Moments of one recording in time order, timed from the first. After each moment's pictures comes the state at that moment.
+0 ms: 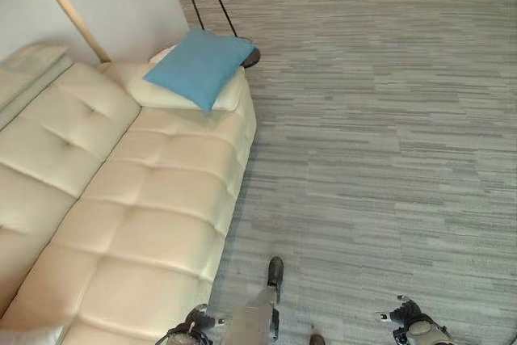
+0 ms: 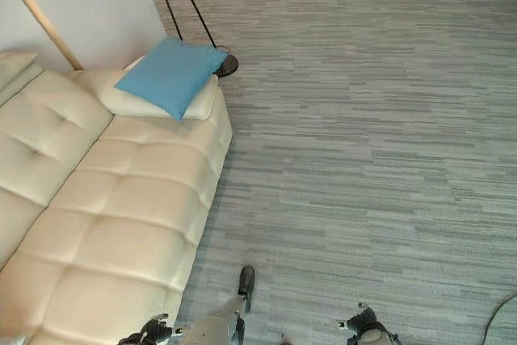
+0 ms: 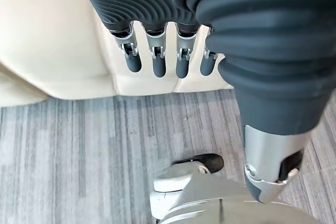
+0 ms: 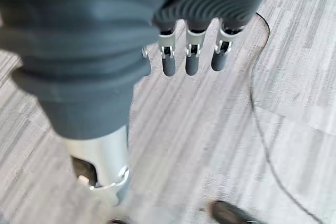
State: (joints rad) left arm -0.05 0.19 -0.22 1.30 -0.02 -0.04 0.12; right arm -0.10 -0.31 0.27 1.29 0.01 0.01 -0.21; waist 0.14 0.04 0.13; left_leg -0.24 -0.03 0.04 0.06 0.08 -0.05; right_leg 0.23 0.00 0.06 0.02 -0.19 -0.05
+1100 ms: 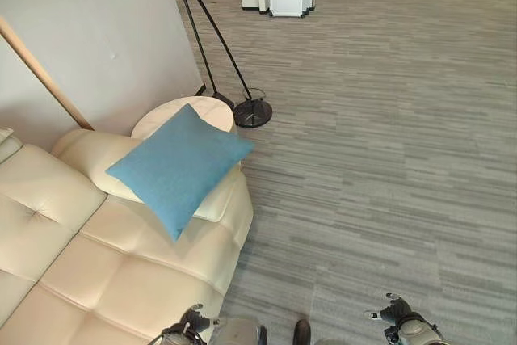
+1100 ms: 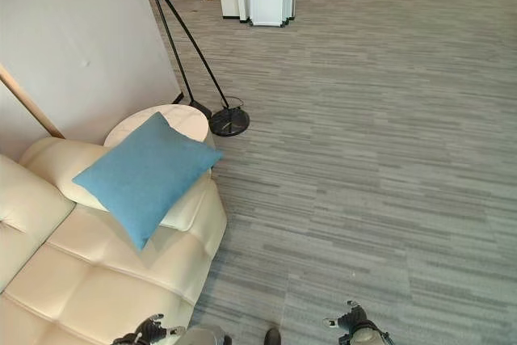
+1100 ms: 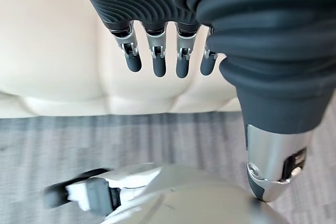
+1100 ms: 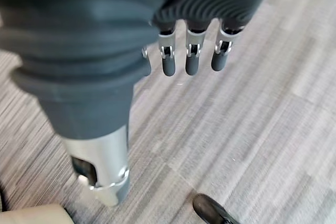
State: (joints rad) left arm -0.04 0.24 -0.27 1.20 -0.01 -0.05 0.11; right arm -0.14 -0.30 0.28 1.22 0.00 0.01 -0.19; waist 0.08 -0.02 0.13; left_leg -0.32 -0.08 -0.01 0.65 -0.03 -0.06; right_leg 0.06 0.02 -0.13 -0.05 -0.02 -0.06
